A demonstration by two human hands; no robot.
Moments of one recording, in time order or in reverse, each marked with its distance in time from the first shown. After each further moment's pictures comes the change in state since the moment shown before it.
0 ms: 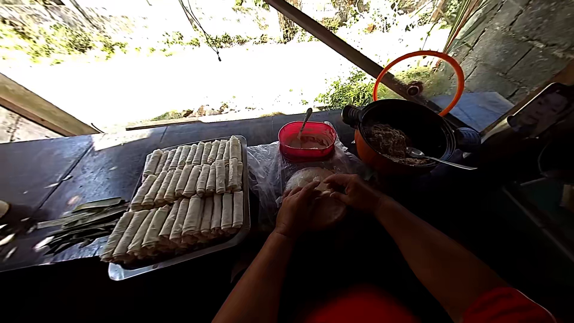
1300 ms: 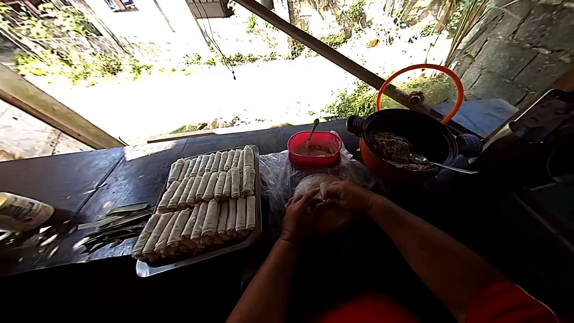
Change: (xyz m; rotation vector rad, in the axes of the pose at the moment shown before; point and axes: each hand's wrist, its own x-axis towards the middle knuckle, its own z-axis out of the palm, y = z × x) left_hand -0.010 -0.004 -0.003 -0.058 0.100 -0.060; right_hand 0.028 -0.008 0.008 -0.230 -0.211 -0.048
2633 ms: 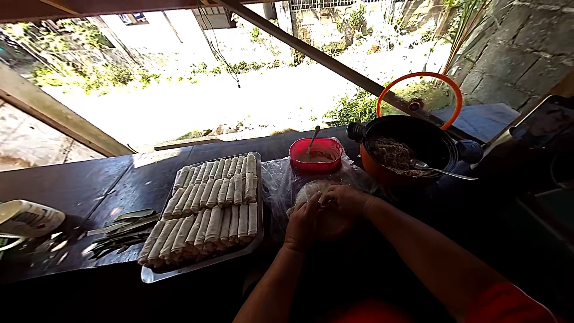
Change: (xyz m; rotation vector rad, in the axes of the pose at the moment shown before) left_hand 0.001 0.014 0.001 0.217 -0.003 0.014; right_hand 0.014 -0.005 -0.006 -0.109 -0.098 0.020
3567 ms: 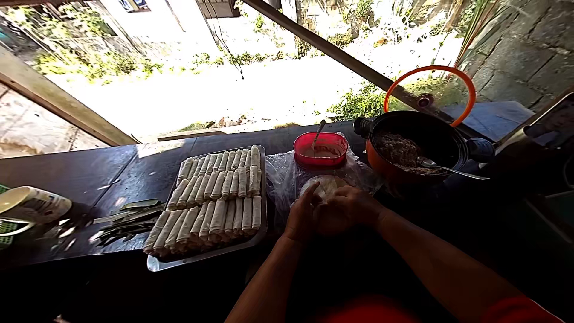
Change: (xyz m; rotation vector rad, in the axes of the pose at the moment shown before) left_hand 0.010 -0.010 -0.012 -0.378 -0.102 -0.126; right_hand -0.028 0.000 0.035 -0.198 0.379 -0.145
